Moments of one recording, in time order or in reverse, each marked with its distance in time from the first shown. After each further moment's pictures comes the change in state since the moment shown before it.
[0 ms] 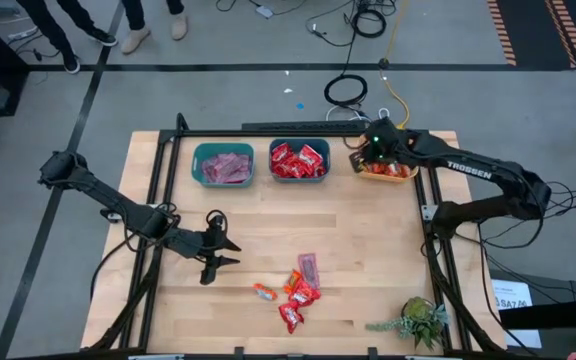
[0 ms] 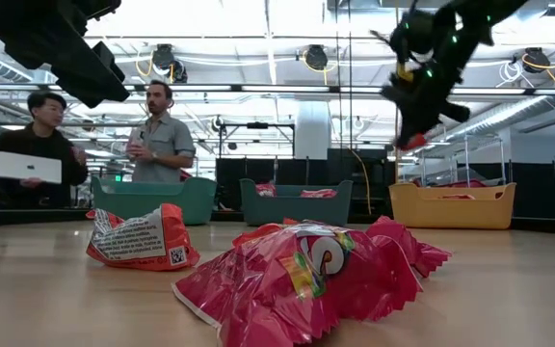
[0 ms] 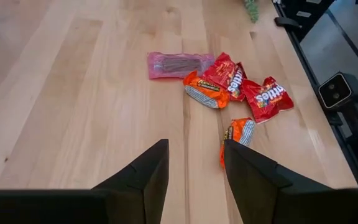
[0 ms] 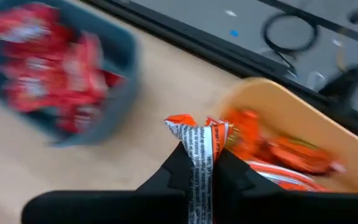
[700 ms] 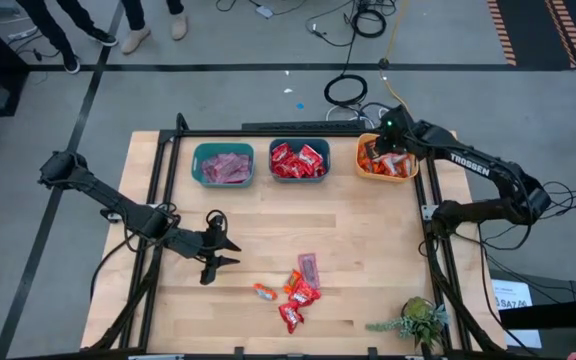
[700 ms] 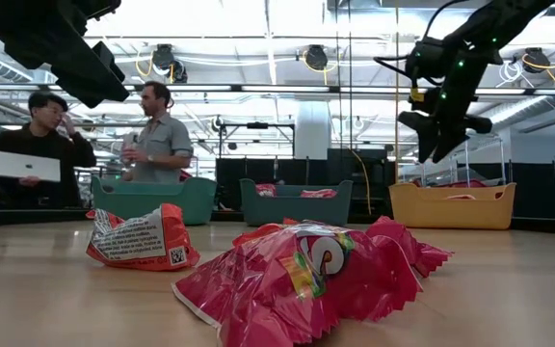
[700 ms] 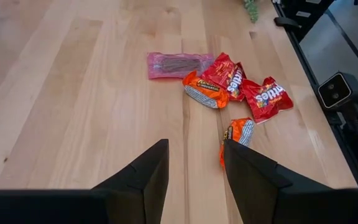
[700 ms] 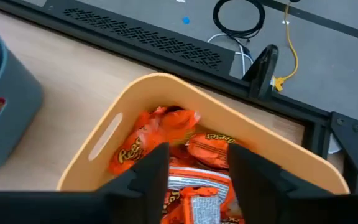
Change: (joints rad) left arm -0.001 0.000 0.000 0.000 0.000 0.000; right arm -0.270 -0.002 -0.072 0.027 -0.004 -0.120
